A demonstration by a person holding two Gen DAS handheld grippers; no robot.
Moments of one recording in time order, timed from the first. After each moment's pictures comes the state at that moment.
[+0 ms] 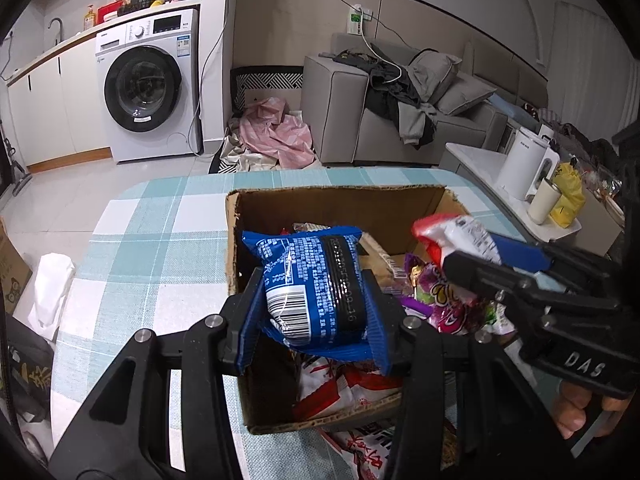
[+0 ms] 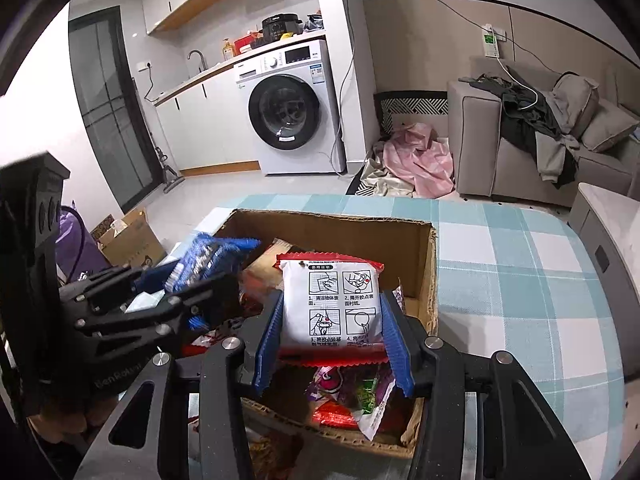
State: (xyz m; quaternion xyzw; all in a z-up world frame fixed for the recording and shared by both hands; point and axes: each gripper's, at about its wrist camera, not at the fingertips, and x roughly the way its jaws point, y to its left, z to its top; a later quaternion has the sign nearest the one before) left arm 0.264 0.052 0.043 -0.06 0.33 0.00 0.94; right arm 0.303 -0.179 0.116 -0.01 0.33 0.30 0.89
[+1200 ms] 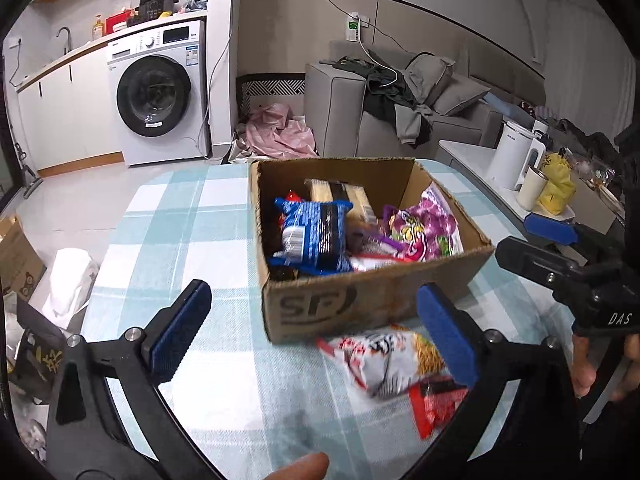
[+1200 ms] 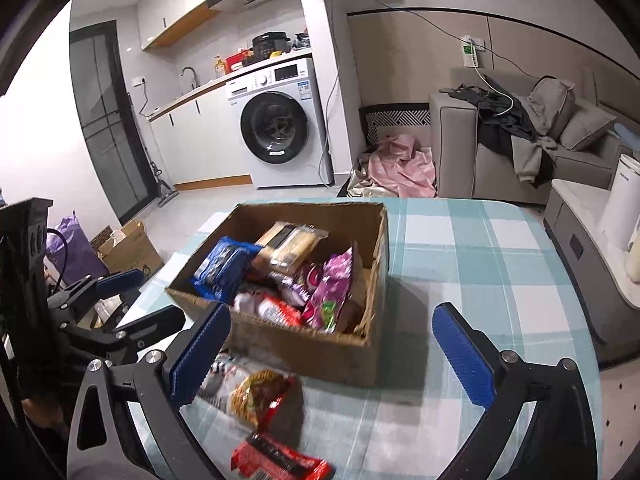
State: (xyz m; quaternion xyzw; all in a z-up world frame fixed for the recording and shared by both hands) left arm 0.155 0.047 0.058 -0.05 0.32 0.01 0.95; right arm 0.227 -0.243 0.127 0.00 0.31 0.29 0.91
